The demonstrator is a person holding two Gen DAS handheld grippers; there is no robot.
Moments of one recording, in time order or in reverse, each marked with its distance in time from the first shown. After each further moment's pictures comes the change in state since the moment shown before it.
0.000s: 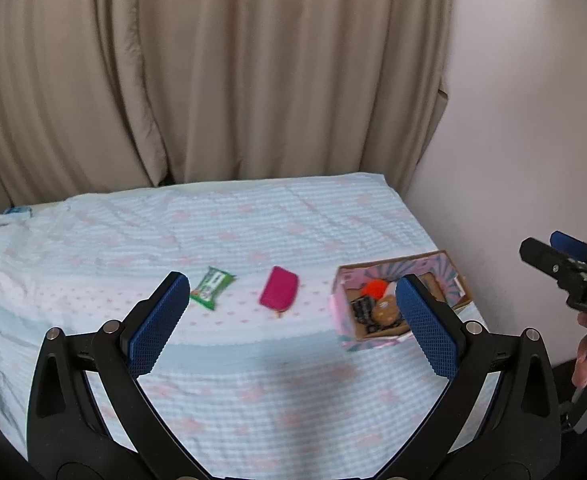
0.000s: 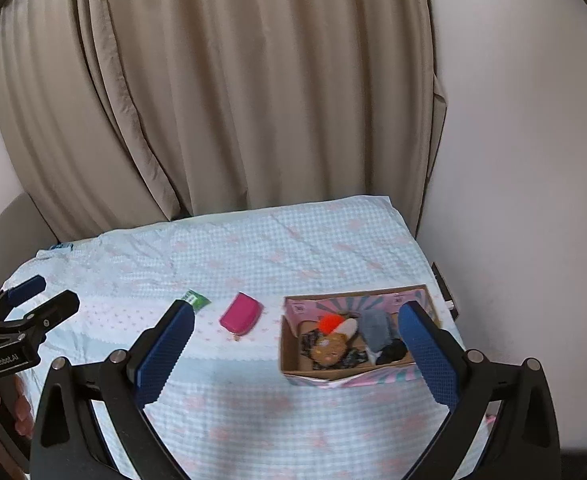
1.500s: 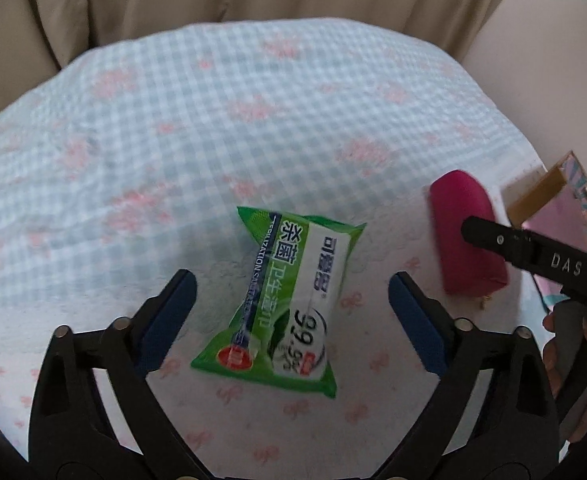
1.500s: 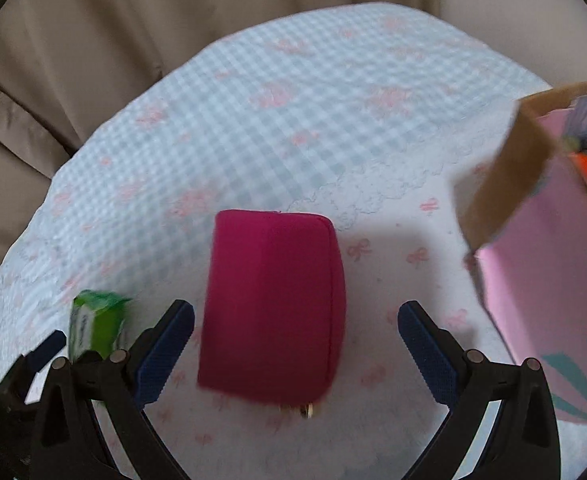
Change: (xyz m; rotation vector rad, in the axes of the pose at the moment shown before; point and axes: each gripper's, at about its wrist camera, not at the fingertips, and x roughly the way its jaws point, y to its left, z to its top) left arm 0.466 0.202 -0.116 0.097 0.322 -0.225; right arm 0.461 0.109 -0.127 0.383 0.314 -0.172
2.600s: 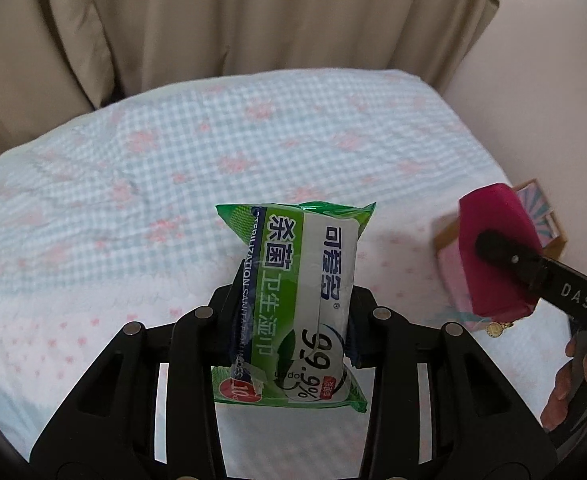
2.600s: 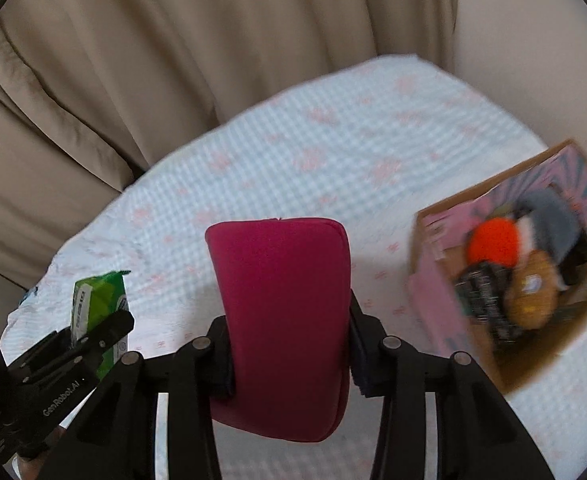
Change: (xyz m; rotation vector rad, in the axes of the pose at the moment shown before) left arm -0.154 -0.086 0.030 -0.039 -0.014 0.060; right arm -0.165 -0.019 0.013 -0.069 -0.052 0.118
